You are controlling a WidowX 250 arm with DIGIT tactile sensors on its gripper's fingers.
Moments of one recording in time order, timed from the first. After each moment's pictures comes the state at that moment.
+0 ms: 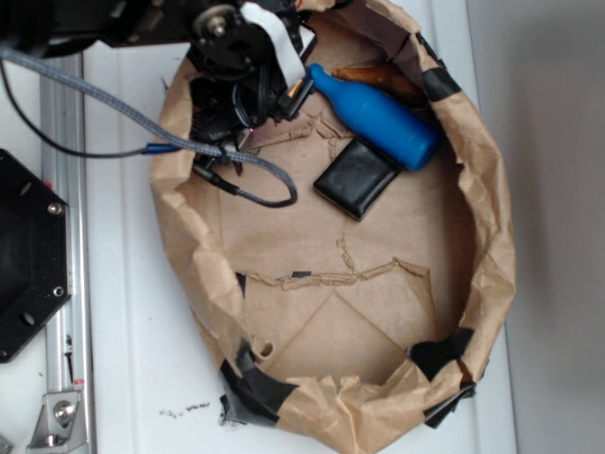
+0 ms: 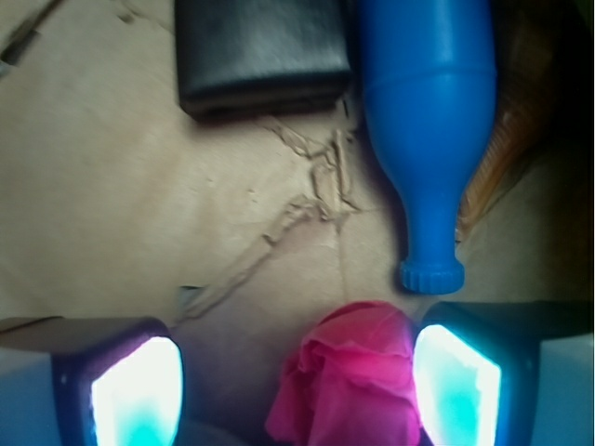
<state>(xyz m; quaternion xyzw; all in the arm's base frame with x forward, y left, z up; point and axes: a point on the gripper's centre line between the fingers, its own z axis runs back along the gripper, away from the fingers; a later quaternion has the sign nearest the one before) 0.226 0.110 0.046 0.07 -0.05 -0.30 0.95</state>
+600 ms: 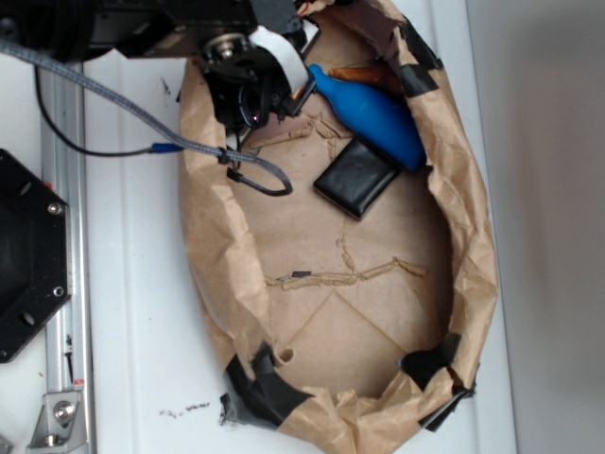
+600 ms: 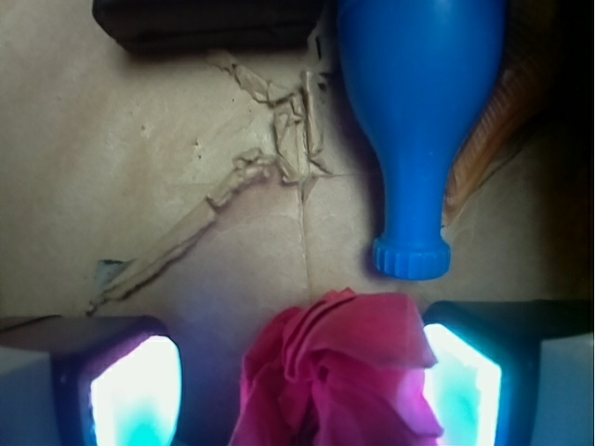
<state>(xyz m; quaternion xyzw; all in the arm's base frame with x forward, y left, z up) 0.220 0.124 0.033 0.10 -0.03 -0.30 0.95</state>
